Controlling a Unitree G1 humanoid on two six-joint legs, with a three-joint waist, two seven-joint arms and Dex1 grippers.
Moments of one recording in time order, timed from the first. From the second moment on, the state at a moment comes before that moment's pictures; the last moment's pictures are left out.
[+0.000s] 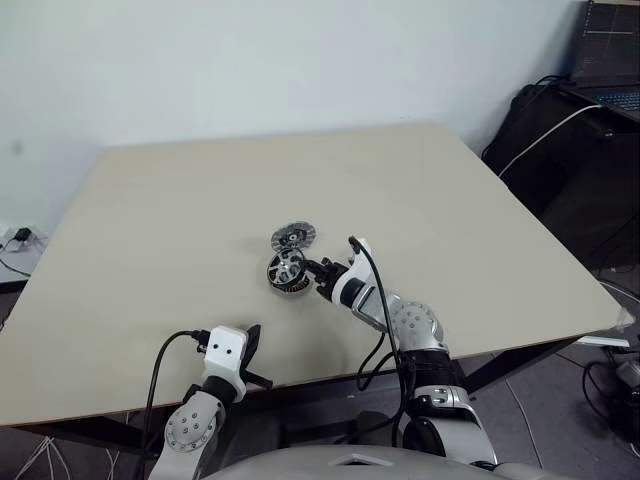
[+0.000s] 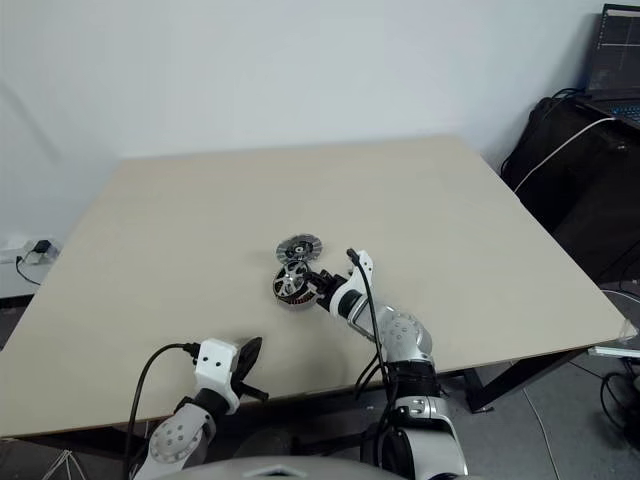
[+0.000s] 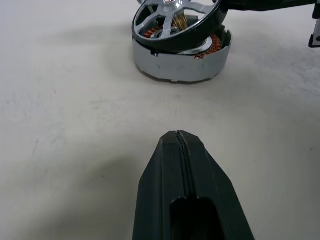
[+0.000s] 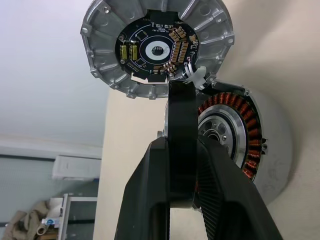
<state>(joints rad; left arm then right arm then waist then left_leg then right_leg) 0.47 0.16 -0.17 -0.18 -0.02 0.01 -0.26 -0.35 0.13 -0.16 0.30 0.85 0.84 0.10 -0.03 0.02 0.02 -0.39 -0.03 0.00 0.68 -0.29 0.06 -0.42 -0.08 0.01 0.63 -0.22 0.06</state>
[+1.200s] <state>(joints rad) 0.46 0.16 -0.17 -0.24 -0.02 0.01 -0.24 -0.23 -0.08 0.24 -0.09 0.34 0.64 0.18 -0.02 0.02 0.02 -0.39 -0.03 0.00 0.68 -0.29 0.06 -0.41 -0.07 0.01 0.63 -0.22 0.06</state>
